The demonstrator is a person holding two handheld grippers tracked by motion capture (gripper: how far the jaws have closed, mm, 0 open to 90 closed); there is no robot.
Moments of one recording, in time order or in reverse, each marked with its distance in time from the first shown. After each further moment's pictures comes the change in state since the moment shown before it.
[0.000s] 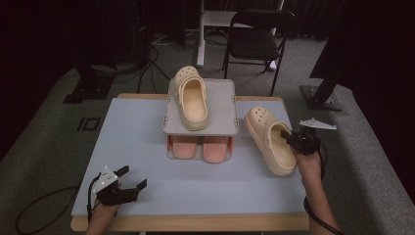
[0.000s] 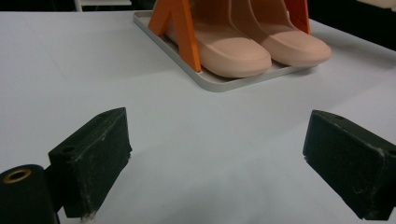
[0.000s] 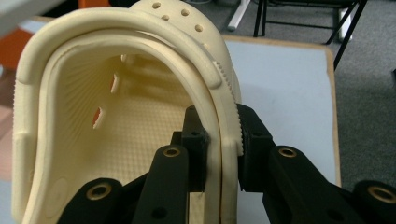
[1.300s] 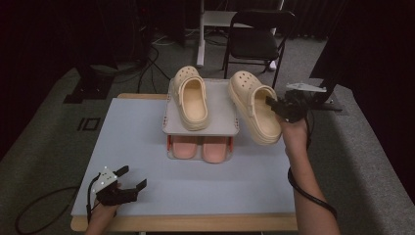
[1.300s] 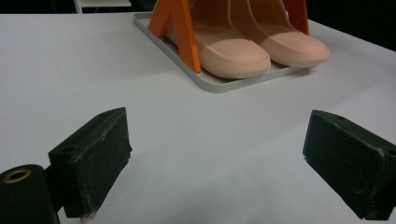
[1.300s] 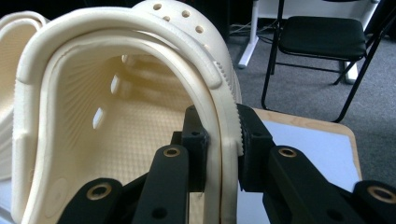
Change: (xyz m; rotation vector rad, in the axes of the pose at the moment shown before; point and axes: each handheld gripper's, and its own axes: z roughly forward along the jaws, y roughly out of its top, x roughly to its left) left arm 0.001 0.000 -0.002 -0.006 -0.001 0.003; right arm 0.063 0.108 -0.005 -0.093 0.020 -0.013
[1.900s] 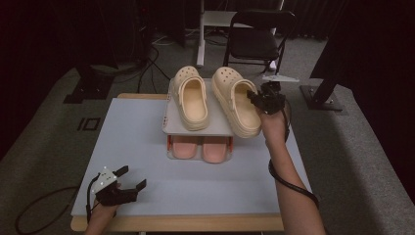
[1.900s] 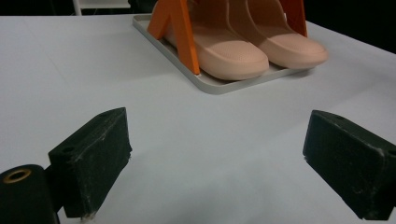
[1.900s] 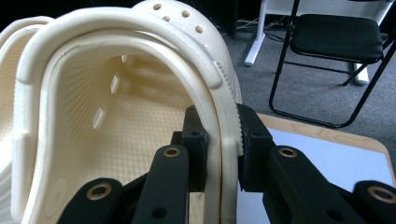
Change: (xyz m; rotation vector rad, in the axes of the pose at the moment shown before) left arm 0.000 0.001 -0.002 -0.002 -0.004 0.002; right arm 0.045 0.021 0.042 0.032 -0.001 -0.022
